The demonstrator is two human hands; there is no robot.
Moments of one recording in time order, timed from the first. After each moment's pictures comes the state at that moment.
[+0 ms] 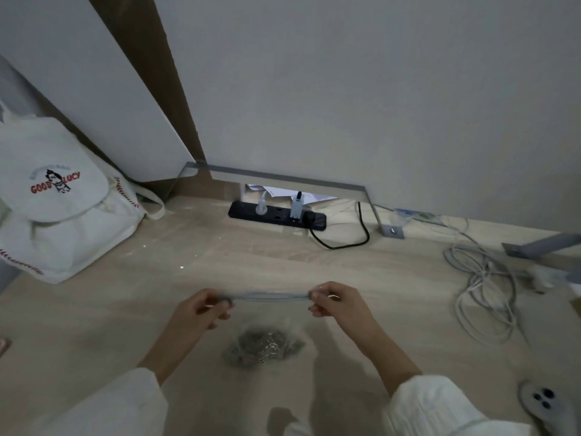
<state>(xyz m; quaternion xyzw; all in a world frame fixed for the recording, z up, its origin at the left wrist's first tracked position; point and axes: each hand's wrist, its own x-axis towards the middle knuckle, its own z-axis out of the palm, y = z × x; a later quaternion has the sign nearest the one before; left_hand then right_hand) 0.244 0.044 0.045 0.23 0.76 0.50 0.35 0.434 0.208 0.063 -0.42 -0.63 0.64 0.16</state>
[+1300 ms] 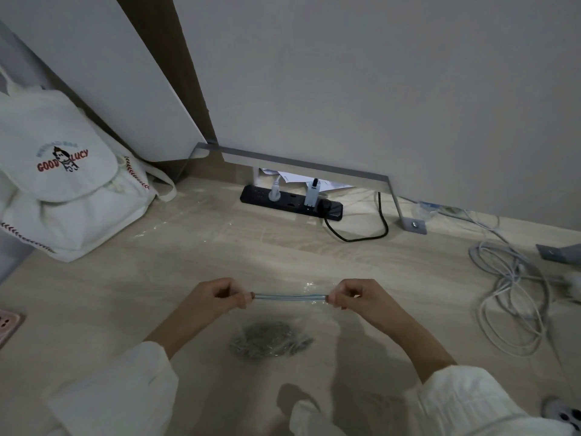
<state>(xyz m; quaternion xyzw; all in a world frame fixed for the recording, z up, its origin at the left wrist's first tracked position) 0.236 0.061 0.051 0.31 0.75 0.43 0.39 0.442 0.248 0.057 -0.34 -0.75 0.57 0.03</state>
